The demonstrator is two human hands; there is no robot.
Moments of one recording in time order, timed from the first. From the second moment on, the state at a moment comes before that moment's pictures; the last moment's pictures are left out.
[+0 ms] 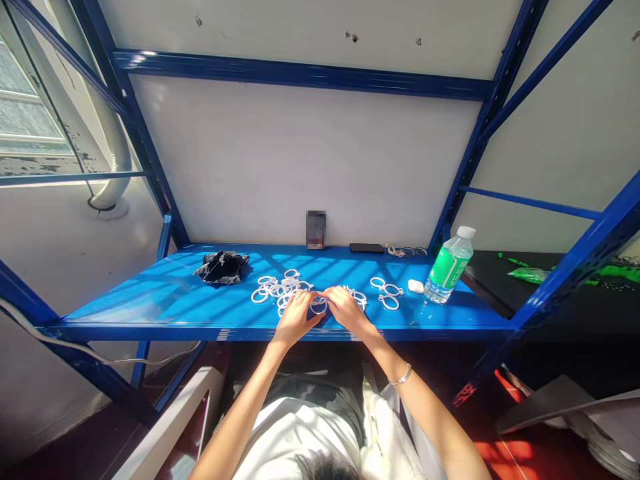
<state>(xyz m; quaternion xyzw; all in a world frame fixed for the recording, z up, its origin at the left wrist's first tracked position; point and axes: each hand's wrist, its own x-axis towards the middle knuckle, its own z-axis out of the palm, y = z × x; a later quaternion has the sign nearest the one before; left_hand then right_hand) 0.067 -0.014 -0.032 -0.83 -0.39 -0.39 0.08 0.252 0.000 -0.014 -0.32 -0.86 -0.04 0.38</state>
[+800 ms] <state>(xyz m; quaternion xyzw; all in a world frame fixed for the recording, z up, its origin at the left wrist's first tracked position) 0.064 -0.016 -0.031 -0.83 -0.40 -0.40 0.04 0.253 -0.006 -0.012 -0.33 -0.85 -0.04 0.41</state>
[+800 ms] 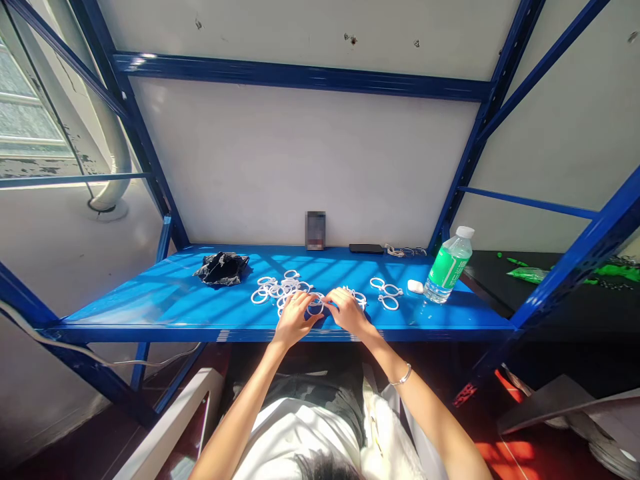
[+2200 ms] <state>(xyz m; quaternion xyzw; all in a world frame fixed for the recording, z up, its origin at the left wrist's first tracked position) 0.068 -0.008 -0.041 -0.76 -0.44 -0.45 0.13 0.257 0.003 -0.020 -0.56 -0.76 -0.03 0.33</state>
